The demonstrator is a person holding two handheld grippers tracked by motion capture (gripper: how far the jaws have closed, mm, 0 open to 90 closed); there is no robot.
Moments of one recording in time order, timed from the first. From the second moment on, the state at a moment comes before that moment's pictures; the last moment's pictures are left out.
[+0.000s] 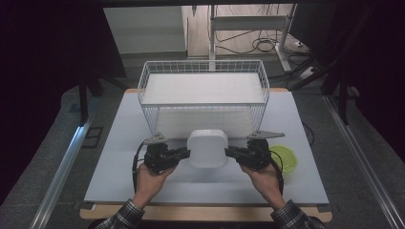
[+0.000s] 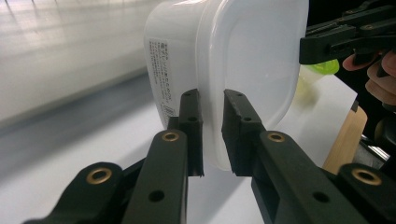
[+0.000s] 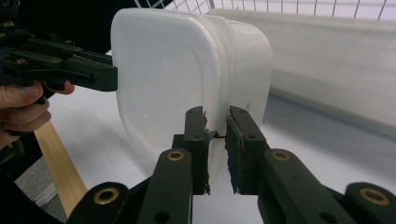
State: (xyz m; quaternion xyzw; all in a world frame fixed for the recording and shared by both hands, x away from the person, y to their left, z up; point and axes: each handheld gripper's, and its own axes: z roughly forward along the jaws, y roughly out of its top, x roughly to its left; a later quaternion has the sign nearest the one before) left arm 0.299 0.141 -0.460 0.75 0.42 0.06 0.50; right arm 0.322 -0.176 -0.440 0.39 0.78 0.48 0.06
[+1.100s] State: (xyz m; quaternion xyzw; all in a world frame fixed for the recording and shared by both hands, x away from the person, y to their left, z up) left arm 0.310 0.151 -0.378 0.74 0.39 0.11 0.53; right arm 0.338 -0.168 -0.362 0.36 0.77 0.52 0.09
